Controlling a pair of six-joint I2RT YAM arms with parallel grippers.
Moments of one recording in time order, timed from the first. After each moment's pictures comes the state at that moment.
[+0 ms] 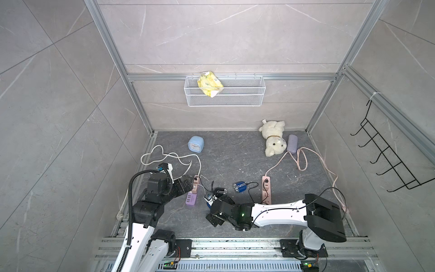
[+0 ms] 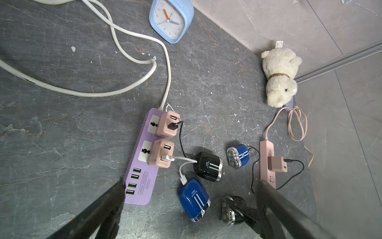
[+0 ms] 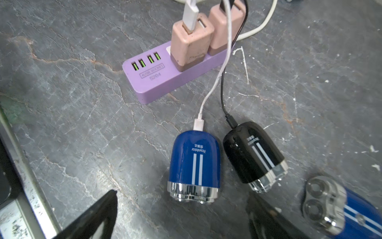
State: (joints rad) left arm -0.20 0.65 0.75 -0.75 0.20 -0.57; right arm 1.31 1.73 1.02 -0.15 0.35 0.27
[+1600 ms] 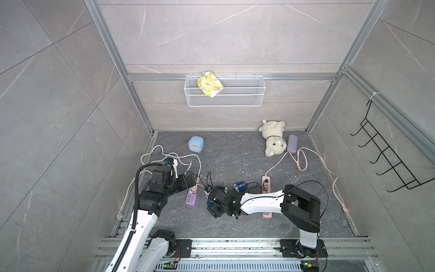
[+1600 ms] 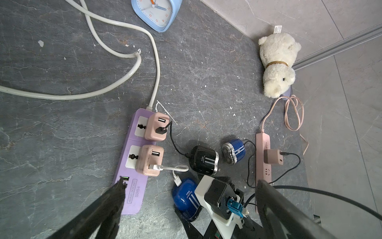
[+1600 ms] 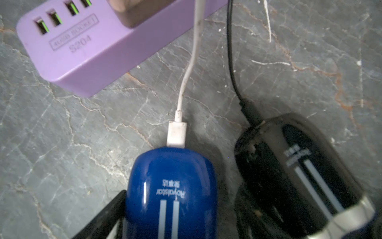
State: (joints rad) left arm -0.20 0.78 0.79 -0.70 0.27 -0.54; right arm 1.17 1.93 1.12 -0.19 0.19 0.27
